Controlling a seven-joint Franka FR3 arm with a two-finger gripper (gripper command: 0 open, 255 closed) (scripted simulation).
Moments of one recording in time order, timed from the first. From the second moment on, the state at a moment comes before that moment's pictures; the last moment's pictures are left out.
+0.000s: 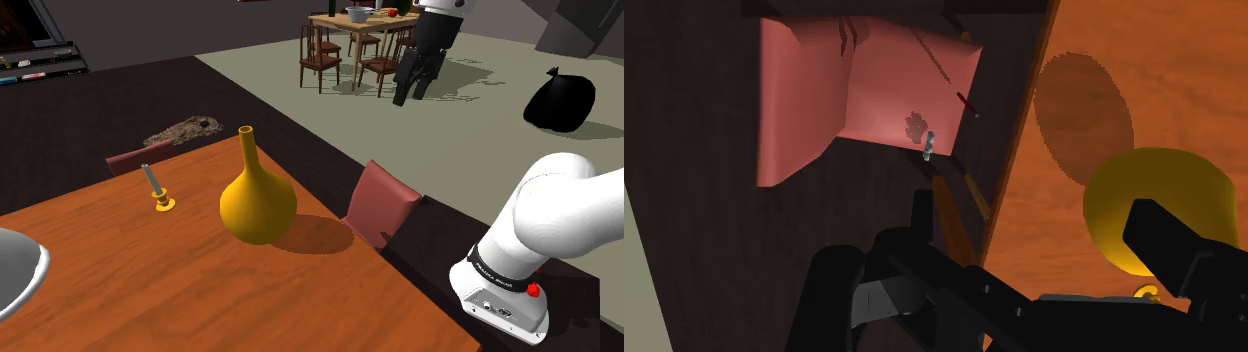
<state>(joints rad) 0.00 -0.82 -0.04 -2.39 0.11 1.63 0.03</state>
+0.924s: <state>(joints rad) 0.04 -0.50 0.22 -2.13 0.17 1.71 0.33</state>
